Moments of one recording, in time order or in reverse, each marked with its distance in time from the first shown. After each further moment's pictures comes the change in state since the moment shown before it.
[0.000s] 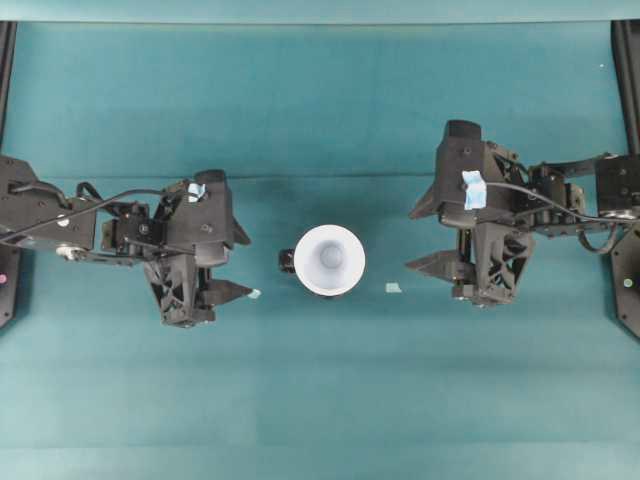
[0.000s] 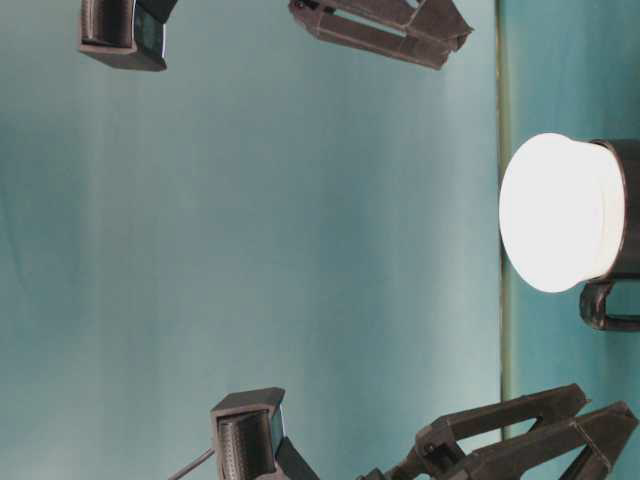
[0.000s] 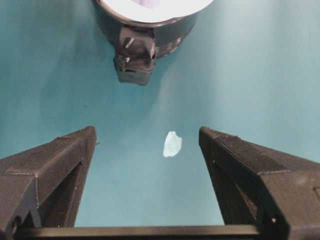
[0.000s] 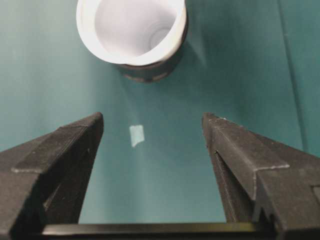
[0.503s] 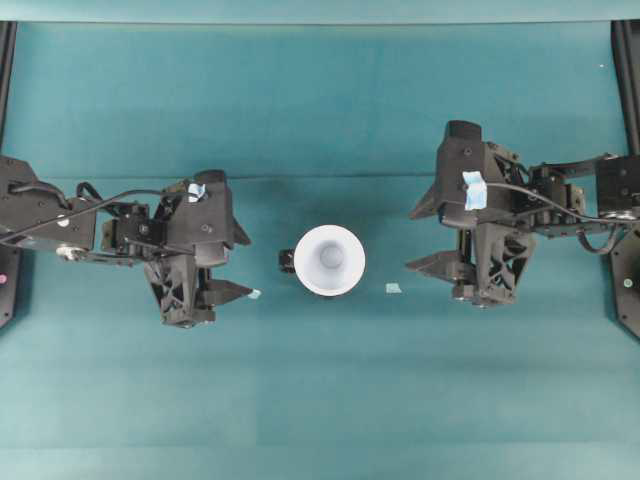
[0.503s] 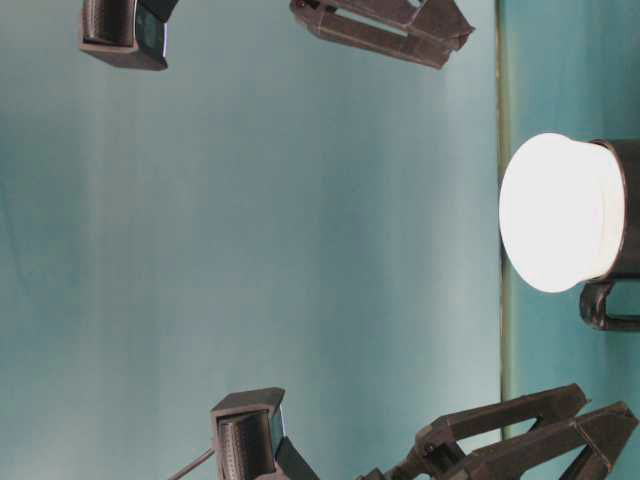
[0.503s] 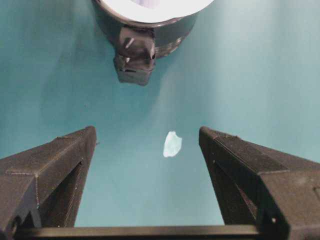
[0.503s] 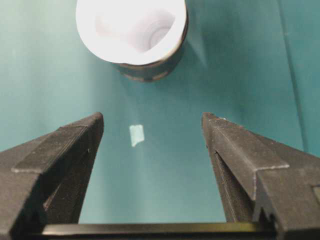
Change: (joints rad) left arm 0.000 0.000 0.000 0.000 -0.002 0.000; right arm 0.000 0.000 0.003 0.000 -0.006 0.002
